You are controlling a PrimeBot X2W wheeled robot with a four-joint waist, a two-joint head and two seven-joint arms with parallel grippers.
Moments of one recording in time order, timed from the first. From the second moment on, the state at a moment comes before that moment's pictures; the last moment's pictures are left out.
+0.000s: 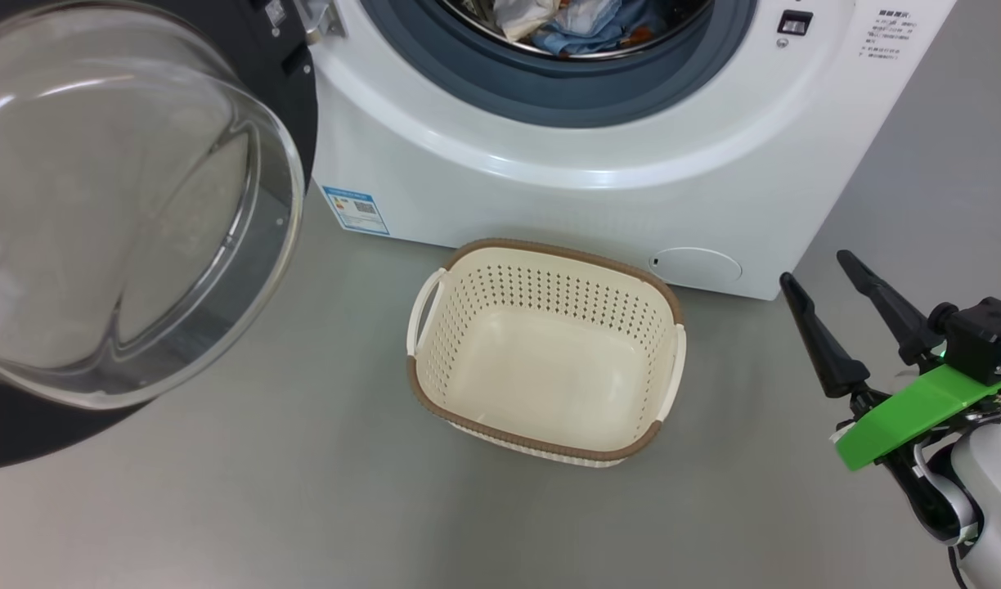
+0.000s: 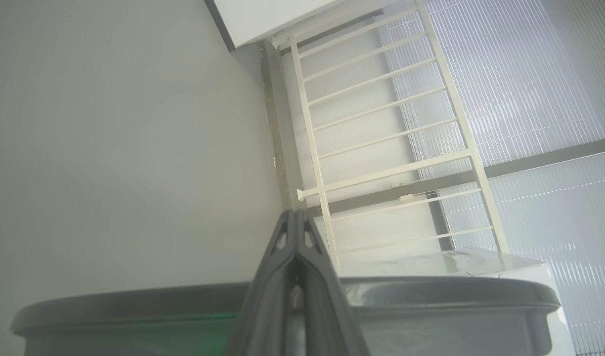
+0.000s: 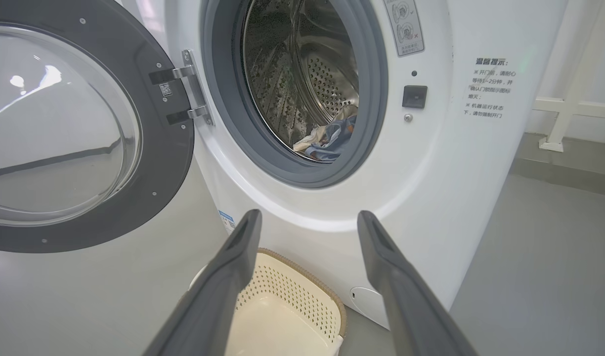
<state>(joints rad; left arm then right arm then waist) -0.72 0.56 0.58 0.97 -1.43 -0.12 0.38 -0.39 -0.50 0.44 0.29 0.63 0.13 -0.25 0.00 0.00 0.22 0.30</state>
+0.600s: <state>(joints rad) -0.56 0.54 0.46 0.80 -1.43 -0.11 0.75 -0.37 -0.44 0.45 0.32 0.63 0.13 -0.25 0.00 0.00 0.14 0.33</state>
